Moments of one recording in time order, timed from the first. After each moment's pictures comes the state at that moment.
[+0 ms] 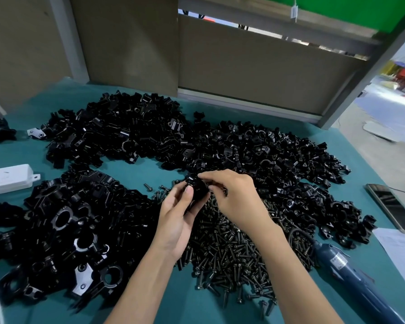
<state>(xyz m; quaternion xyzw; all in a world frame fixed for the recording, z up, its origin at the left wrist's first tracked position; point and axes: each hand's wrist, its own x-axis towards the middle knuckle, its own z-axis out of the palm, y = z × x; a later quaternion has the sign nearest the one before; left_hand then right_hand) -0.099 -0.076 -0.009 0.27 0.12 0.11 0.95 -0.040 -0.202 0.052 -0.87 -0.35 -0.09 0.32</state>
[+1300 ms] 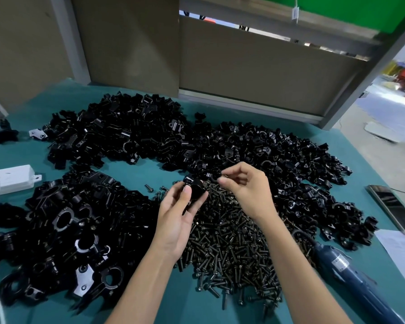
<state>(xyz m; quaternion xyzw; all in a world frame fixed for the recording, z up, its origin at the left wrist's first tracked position) -0.095 -0.075 -0.014 0.26 0.12 0.13 0.95 -0.015 -0.216 0.041 -0.85 -0.18 -0.02 0.50</state>
